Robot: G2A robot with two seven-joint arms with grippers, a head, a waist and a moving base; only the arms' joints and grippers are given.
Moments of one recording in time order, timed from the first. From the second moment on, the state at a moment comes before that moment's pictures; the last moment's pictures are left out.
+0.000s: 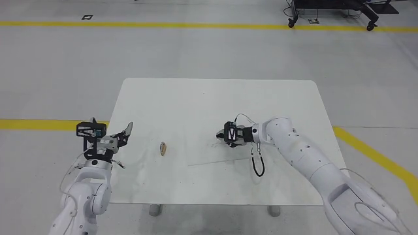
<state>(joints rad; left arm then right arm) 1.73 -1.15 -1.60 -1.80 1.33 0.00 0.00 -0.80 -1.27 0.73 -0.76 -1.77 -0.90 -0.49</state>
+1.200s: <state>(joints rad) 1.66 -1.17 -1.59 -1.78 0.91 -0.13 -0.08 -0.98 -1.25 0.95 -0.86 -1.11 -0.90 -0.51</state>
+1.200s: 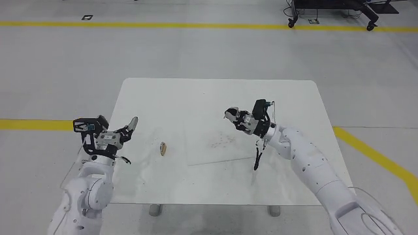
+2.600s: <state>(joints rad) 1.22 -1.25 -1.20 -1.31 -0.07 -0.66 -0.57 -1.02 -1.38 0.82 -0.86 -0.27 -1.01 -0.23</state>
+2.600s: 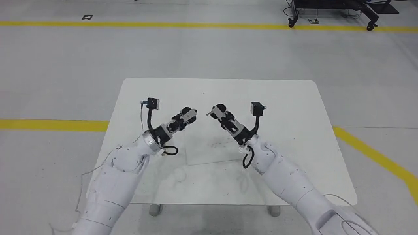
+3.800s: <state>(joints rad) 1.25 -1.25 -1.16 -1.34 0.21 -0.64 -0.38 -1.00 -1.43 0.82 -0.79 -0.14 -1.01 -0.05</state>
